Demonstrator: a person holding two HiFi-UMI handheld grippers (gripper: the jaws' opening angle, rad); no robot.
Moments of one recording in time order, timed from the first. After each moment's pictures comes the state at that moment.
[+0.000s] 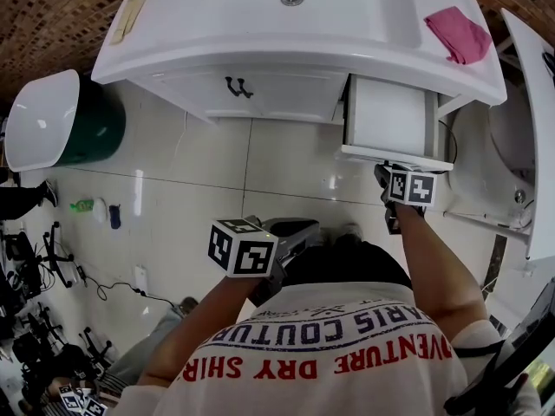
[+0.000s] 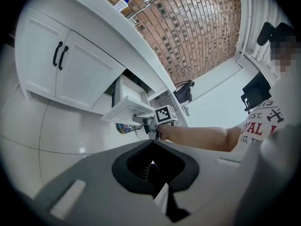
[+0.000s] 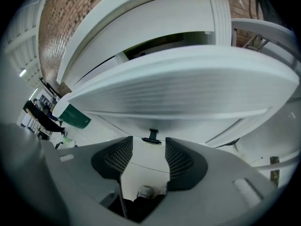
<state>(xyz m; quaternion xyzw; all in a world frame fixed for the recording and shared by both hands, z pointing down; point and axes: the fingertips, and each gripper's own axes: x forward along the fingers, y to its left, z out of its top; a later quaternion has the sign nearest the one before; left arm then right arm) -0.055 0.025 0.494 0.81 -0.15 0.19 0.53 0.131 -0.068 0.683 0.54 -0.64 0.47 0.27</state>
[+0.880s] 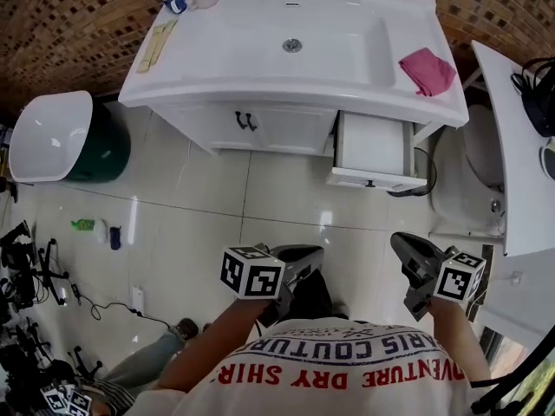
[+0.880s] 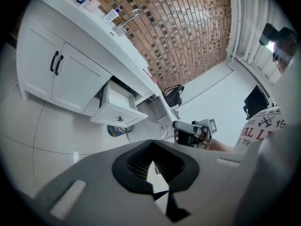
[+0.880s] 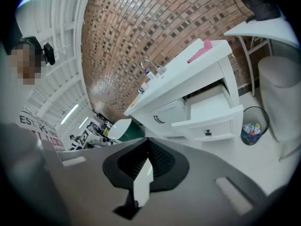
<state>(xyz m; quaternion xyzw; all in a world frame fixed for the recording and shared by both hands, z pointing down) -0.045 0.071 0.410 0.83 -0.14 0.15 0.52 0.085 0.060 0.379 0.39 -0.78 0.48 0.02</state>
